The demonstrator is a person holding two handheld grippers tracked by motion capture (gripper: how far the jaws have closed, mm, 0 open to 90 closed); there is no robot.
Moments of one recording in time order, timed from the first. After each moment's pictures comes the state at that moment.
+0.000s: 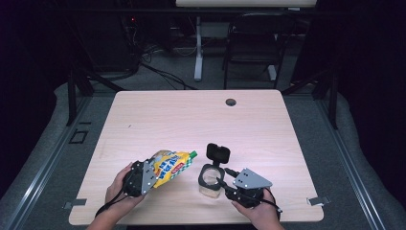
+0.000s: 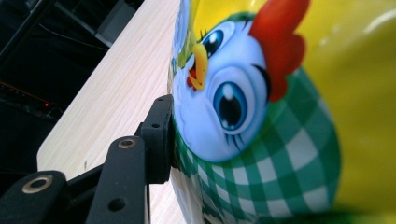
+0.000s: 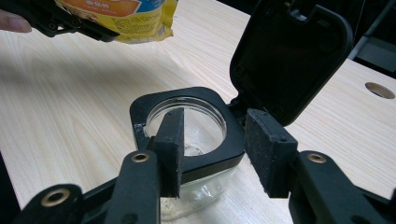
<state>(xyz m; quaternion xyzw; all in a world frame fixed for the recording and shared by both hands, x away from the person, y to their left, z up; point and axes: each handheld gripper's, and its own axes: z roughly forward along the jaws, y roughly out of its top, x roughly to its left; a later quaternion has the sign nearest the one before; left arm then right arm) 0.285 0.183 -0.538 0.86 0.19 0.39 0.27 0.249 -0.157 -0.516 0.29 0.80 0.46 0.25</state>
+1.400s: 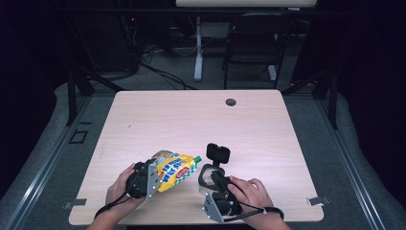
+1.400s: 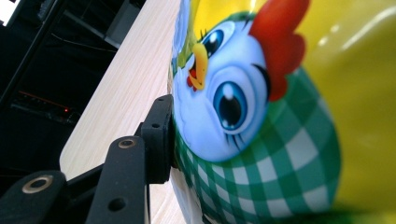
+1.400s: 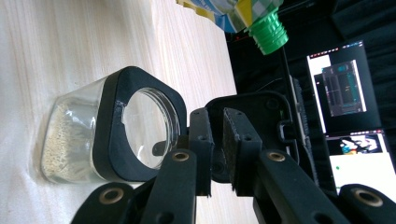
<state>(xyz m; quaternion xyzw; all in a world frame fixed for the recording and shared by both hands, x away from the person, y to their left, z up) 0.280 0.174 -0.541 0.86 0.17 0.42 0.24 0.219 -0.098 -0.504 0.00 0.83 0.21 0.52</state>
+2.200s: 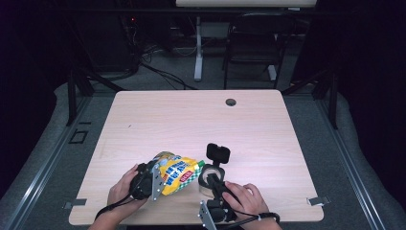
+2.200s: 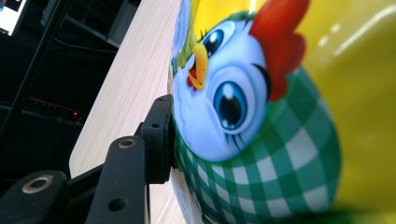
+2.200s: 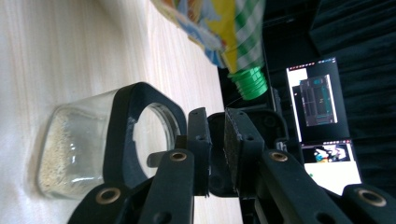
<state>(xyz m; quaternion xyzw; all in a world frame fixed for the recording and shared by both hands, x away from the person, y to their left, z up) 0.278 0.165 -0.547 0.86 0.15 0.43 0.22 0.208 -0.087 -0.516 -0.03 0.80 0.20 0.56</state>
